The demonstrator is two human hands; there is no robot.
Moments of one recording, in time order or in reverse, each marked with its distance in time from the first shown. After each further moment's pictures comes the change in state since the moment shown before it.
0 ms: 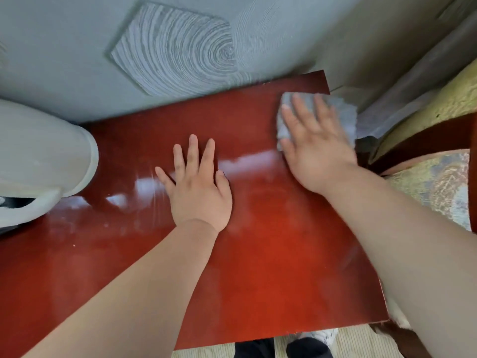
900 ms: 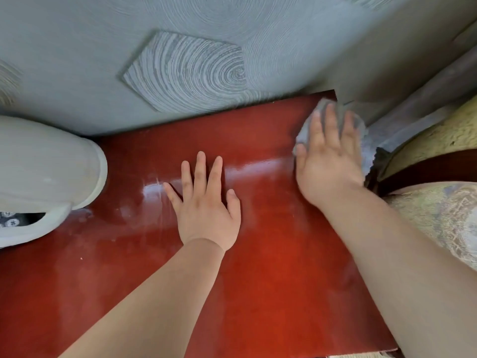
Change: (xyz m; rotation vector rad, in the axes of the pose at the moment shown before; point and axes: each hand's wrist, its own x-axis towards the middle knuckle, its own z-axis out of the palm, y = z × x) left_hand 0.001 0.000 0.001 0.031 0.005 -0.002; right_hand 0.015 -0.010 -0.005 0.047 -0.023 0.271
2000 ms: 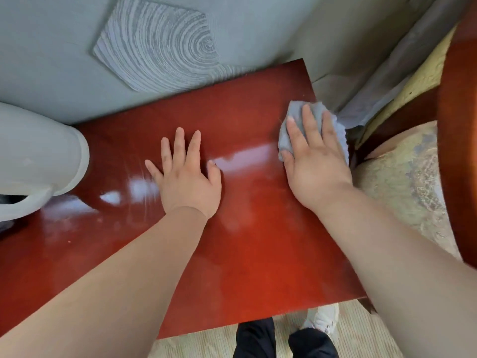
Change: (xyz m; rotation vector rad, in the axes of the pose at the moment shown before) left_hand 0.000 -0.002 0.000 -0.075 0.057 0.002; right_hand -0.066 0.032 0.021 -0.017 0.035 -0.126
